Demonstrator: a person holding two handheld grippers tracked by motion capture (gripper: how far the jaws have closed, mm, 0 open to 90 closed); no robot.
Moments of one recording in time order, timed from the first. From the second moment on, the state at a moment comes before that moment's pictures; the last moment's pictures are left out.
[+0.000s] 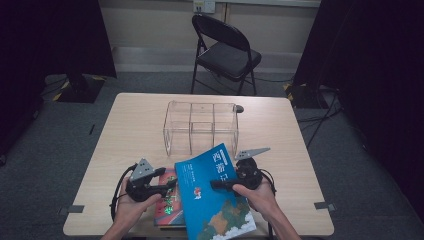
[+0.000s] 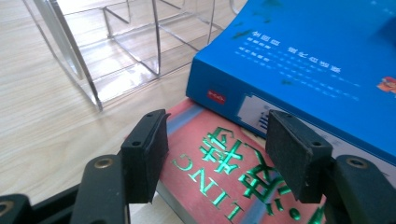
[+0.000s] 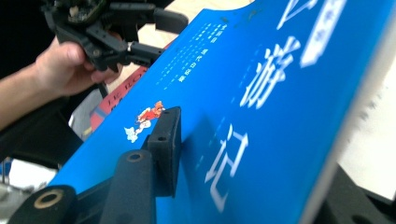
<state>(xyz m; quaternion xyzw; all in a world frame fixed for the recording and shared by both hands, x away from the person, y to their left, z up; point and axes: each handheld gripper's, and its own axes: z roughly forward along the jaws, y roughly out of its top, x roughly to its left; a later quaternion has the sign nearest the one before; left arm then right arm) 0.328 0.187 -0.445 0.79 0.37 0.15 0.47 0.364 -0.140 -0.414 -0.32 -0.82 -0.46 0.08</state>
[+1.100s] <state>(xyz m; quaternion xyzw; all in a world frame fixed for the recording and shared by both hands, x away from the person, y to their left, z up) 0.329 0.166 -0.443 0.74 0.39 -0.09 0.54 0.354 -0.140 -0.392 -0.28 -0.81 -0.52 0.06</state>
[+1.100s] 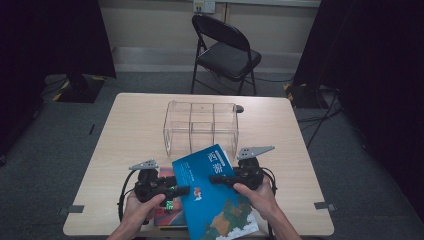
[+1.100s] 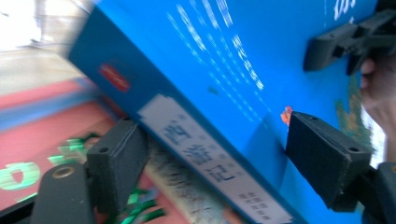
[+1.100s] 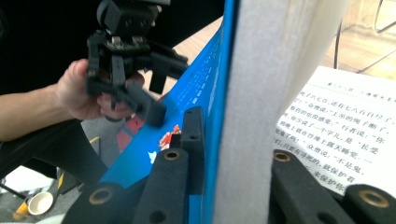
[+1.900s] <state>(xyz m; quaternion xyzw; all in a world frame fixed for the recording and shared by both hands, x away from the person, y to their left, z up) 0.326 0.162 -0.404 0.72 0.35 -0.08 0.59 0.349 -0.126 -0.350 -0.26 -0.79 -0.56 0.01</state>
